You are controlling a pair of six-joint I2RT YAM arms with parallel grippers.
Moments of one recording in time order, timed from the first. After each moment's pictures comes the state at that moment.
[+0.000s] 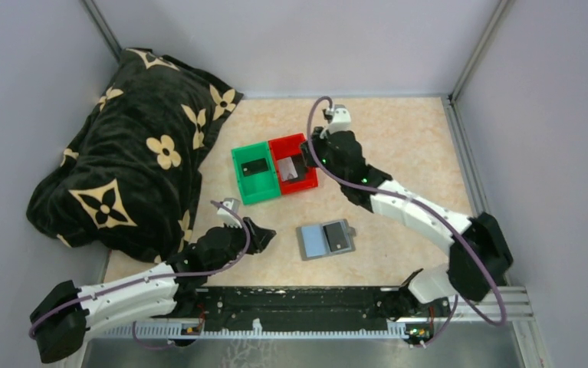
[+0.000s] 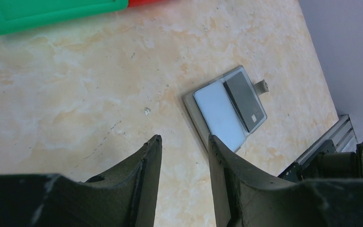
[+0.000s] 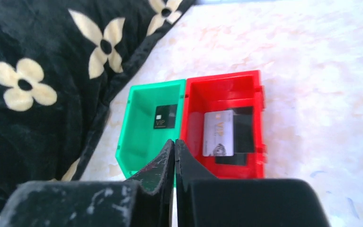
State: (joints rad) left arm -0.98 0.72 0.14 0.26 -0.32 -0.79; right arm 0.73 1.48 1.08 0.15 0.18 0.46
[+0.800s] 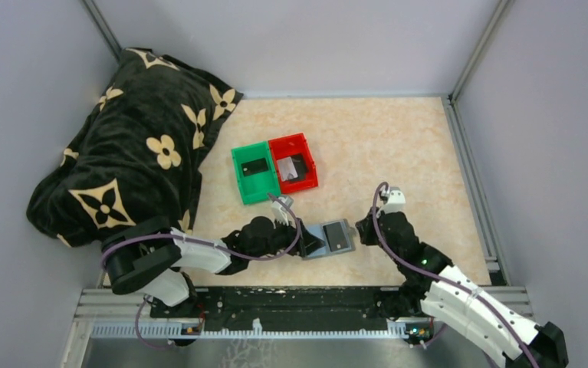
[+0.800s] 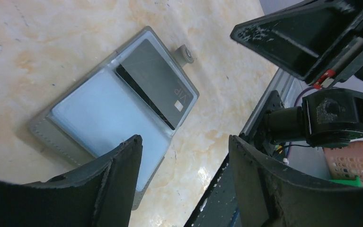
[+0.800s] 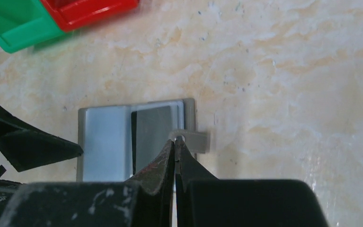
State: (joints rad) left arm -1.08 1.48 0.36 0.84 0.00 -0.83; right arm 0.69 0.55 0.30 -0.26 0.27 0.54
